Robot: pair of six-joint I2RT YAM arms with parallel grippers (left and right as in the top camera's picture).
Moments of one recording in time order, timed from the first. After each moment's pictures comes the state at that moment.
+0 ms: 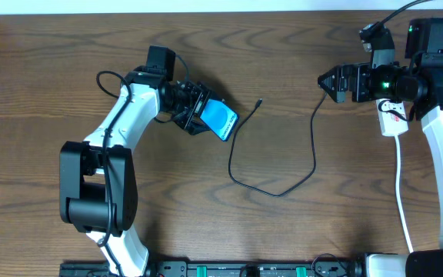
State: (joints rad) left arm -0.15 1.91 1.36 -0.73 0.73 -1.13; right arm -0.02 1.53 1.54 -0.98 -0.51 -0.05
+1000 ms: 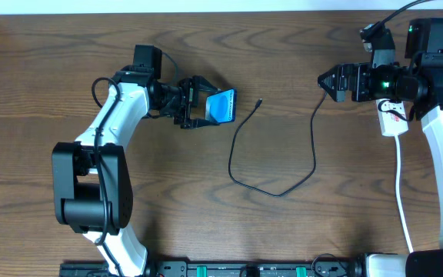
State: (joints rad) left arm -0.09 1.91 1.36 -0.73 1.01 -1.59; right arm -0.02 1.53 1.54 -0.98 -0.51 -0.03
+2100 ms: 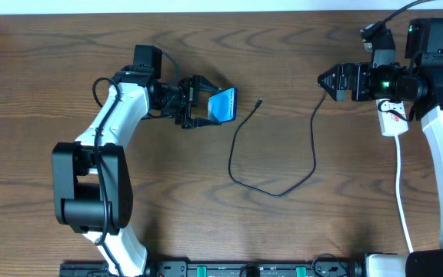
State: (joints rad) left arm -0.09 1.91 1.36 -0.72 1.04 -1.62; right arm -0.02 1.53 1.54 -0.98 -0.51 -0.01
